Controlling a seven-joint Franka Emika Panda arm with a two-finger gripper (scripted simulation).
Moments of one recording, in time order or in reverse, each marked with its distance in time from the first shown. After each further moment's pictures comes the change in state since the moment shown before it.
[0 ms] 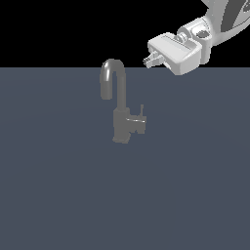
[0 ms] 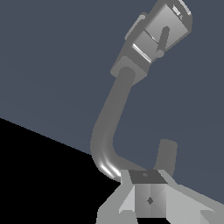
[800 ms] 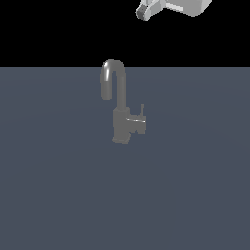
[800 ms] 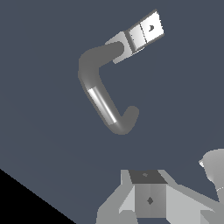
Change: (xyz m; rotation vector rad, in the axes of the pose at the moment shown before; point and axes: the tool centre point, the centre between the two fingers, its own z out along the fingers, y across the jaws) arm -0.121 0.030 -0.006 -0.329 0.265 -0.334
